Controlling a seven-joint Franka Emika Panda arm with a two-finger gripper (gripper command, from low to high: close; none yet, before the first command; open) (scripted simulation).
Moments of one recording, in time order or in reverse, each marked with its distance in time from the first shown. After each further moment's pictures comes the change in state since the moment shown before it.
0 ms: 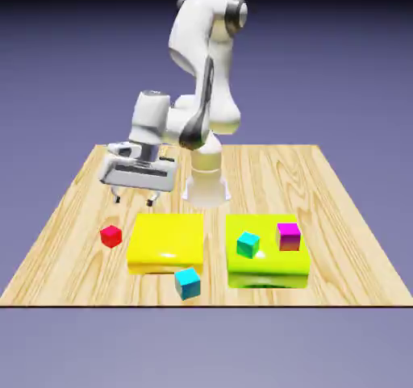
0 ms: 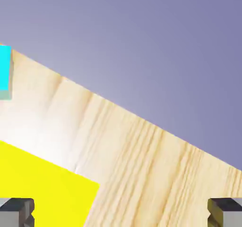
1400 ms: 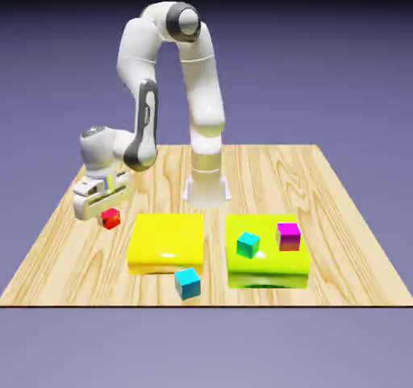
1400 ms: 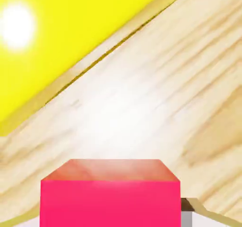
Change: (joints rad) arm -0.677 0.327 0.286 0.090 -0.021 -0.129 -0.743
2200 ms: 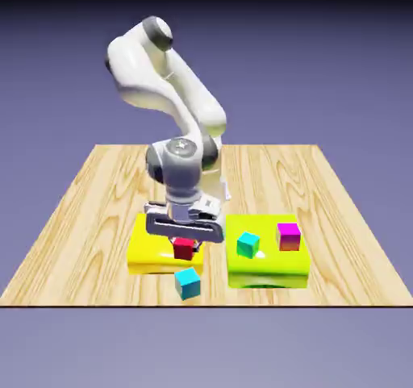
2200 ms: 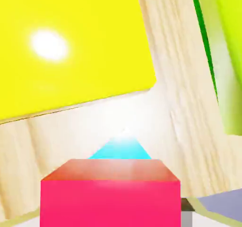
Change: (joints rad) arm 0.127 0.567 0.618 0.371 -0.858 -0.526 -0.724
